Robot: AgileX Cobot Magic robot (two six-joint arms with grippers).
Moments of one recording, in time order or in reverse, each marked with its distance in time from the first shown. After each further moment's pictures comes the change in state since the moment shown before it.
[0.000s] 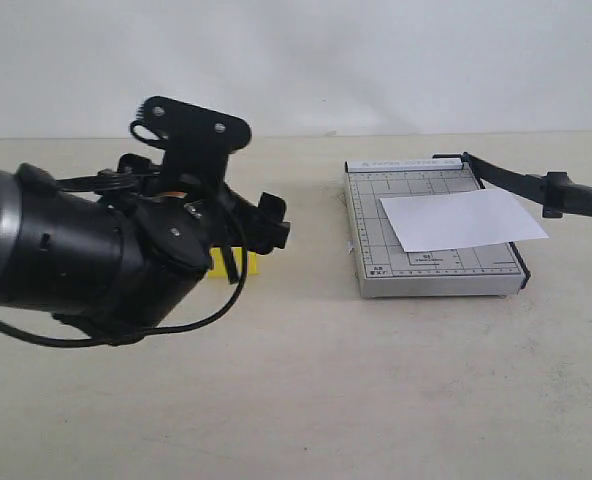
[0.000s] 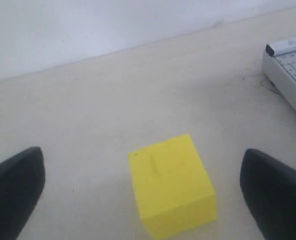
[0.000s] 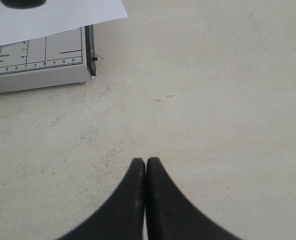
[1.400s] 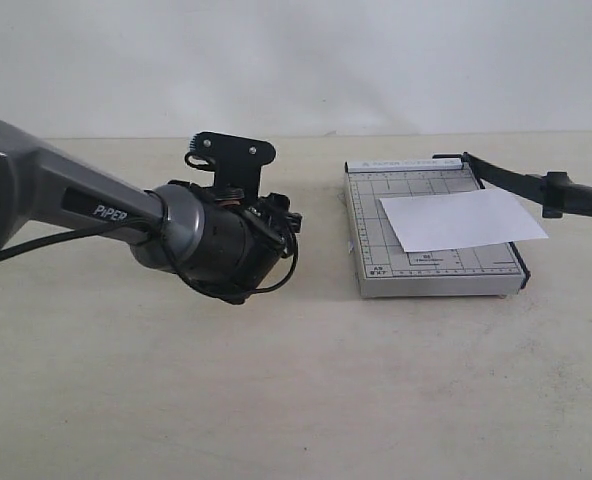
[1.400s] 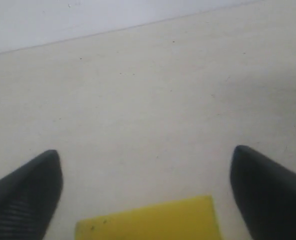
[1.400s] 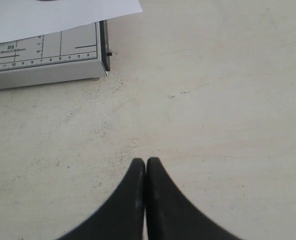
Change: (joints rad) left arm 0.112 0.455 -0.402 -0.094 -0.074 -0.036; right arm 0.034 0.000 0.000 0.026 0.010 -0.002
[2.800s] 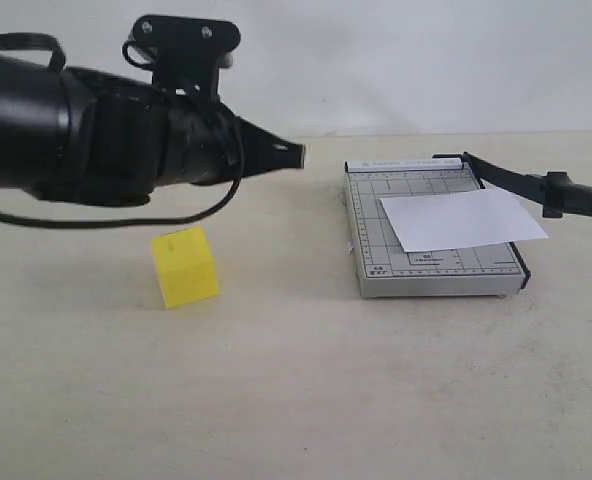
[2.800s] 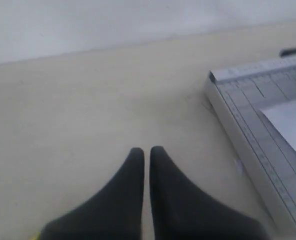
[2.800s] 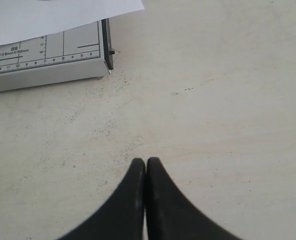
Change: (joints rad) left arm 0.000 -0.545 0.225 -0.315 0.390 0.388; right arm 0.001 0.000 0.000 0.036 0.007 -0.004
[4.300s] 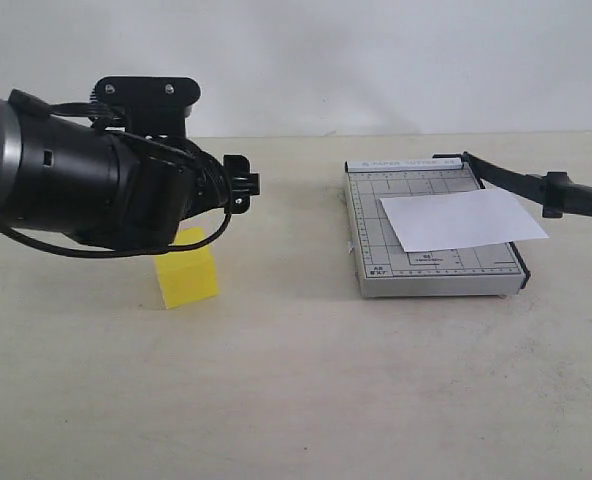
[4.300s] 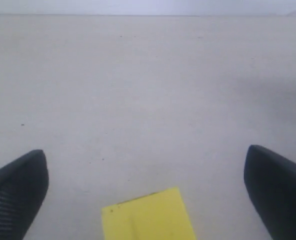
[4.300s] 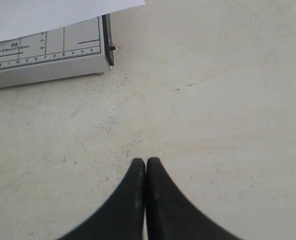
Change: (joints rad) left arm 0.002 0.117 0.025 0.009 -0.301 -0.223; right arm 0.000 0.000 0.000 0.003 0.012 0.000
